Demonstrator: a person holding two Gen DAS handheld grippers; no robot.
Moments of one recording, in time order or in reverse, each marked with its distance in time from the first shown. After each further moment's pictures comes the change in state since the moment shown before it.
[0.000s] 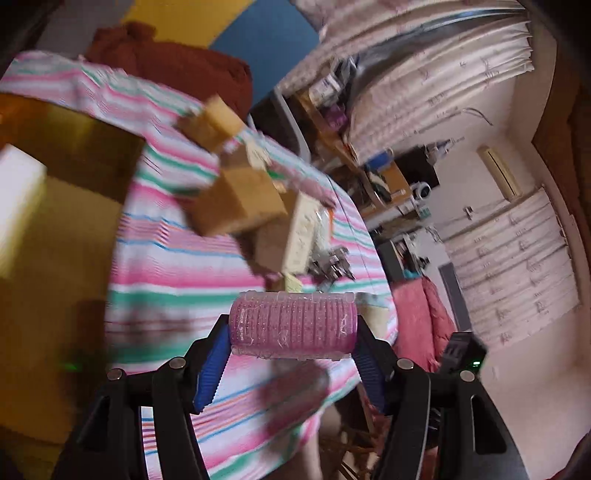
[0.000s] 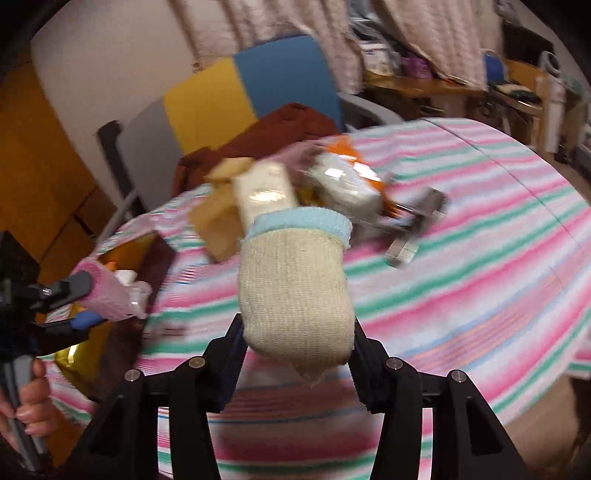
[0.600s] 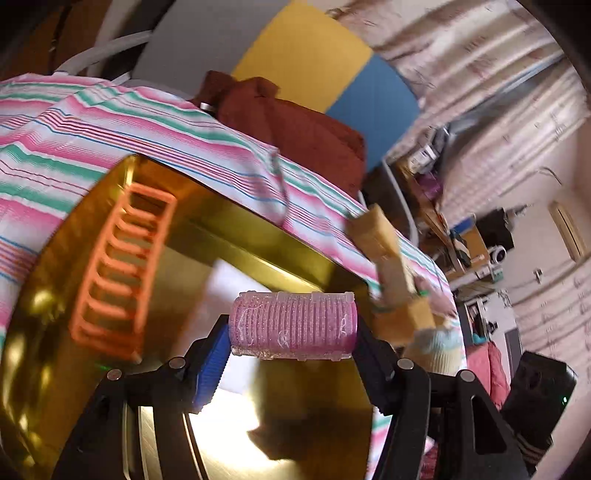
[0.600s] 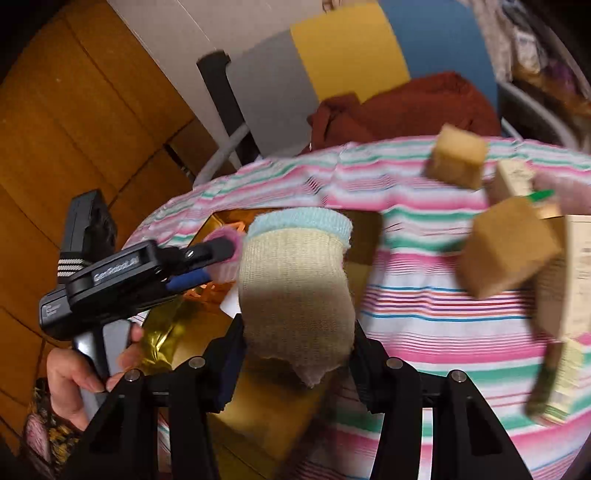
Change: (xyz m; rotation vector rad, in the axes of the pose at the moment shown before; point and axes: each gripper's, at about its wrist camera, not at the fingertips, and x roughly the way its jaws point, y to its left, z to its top) left arm -0.077 0.147 0.095 -0.144 -0.139 0.302; right arm 0.129 0.207 0.040 -0.169 0.241 0.306
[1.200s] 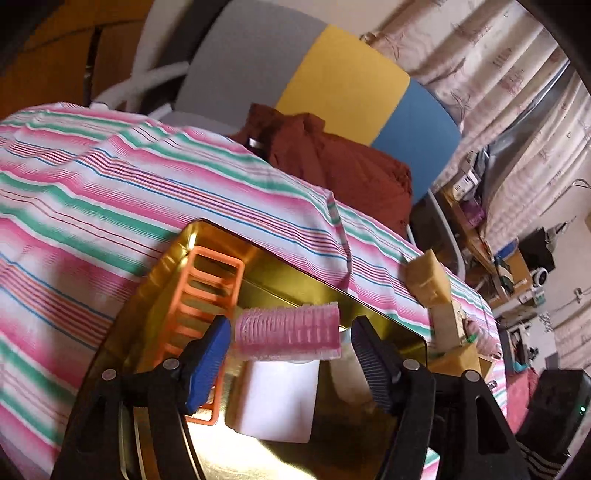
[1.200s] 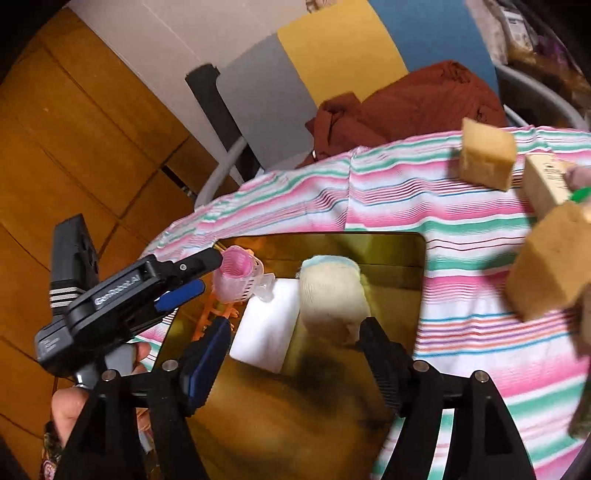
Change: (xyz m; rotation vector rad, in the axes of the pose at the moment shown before) left arm -0.023 0.009 0.017 0.000 -0.151 0.185; right arm 0.002 -0.004 0.011 0.089 -0.103 0.046
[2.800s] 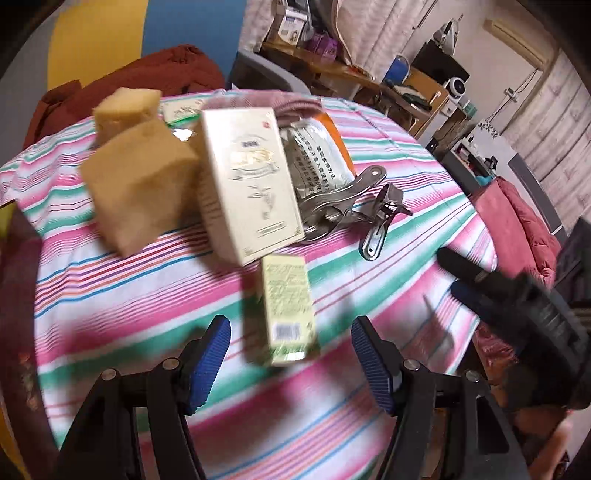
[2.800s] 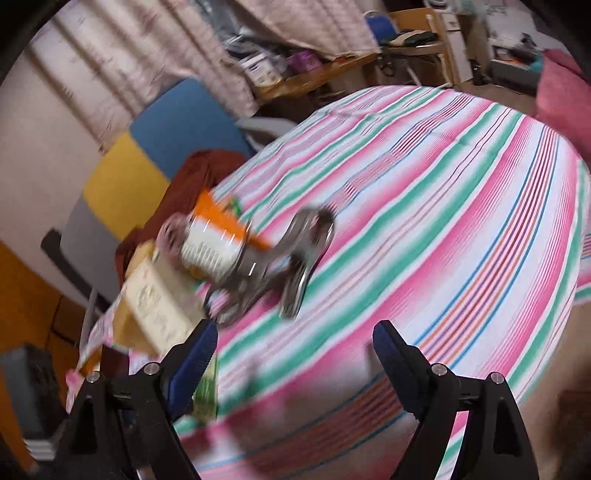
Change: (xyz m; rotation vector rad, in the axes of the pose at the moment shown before) left arm 0.087 -0.298 -0.219 0.605 0.357 -0.182; right arm -0.239 -0.288 -0.072 0.512 -0.355 -0.461
